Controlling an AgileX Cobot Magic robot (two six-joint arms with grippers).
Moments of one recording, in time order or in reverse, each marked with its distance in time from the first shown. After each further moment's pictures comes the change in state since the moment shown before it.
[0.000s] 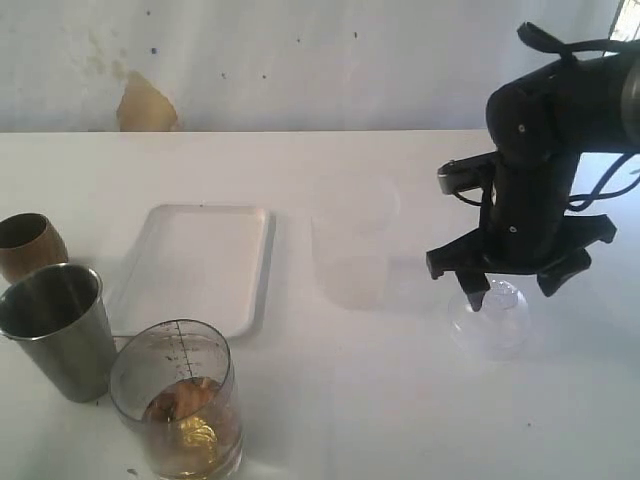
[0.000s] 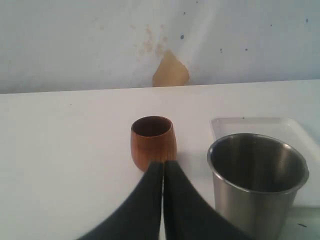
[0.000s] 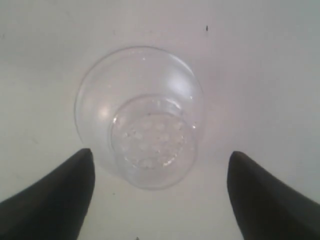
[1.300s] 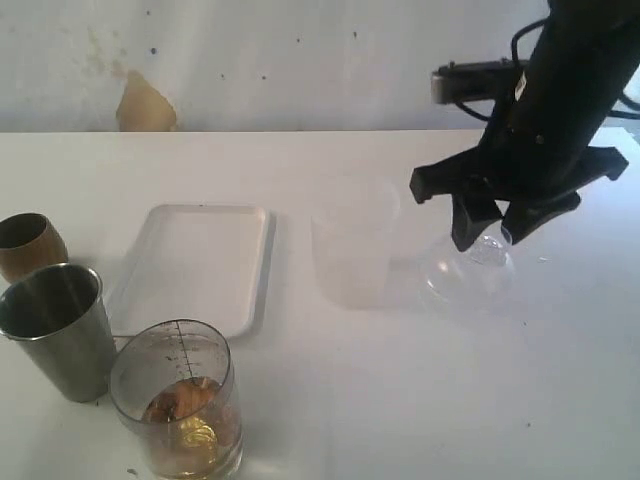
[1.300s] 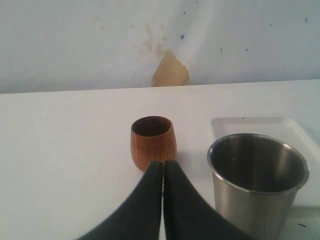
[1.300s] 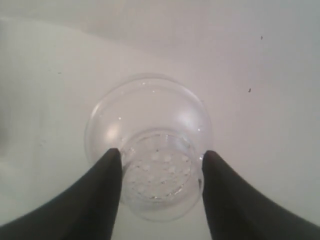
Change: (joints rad) left arm 0.000 0.000 0.000 0.000 0.000 0.000; right arm 0.027 -0.209 -0.152 0.260 0.222 -0.203
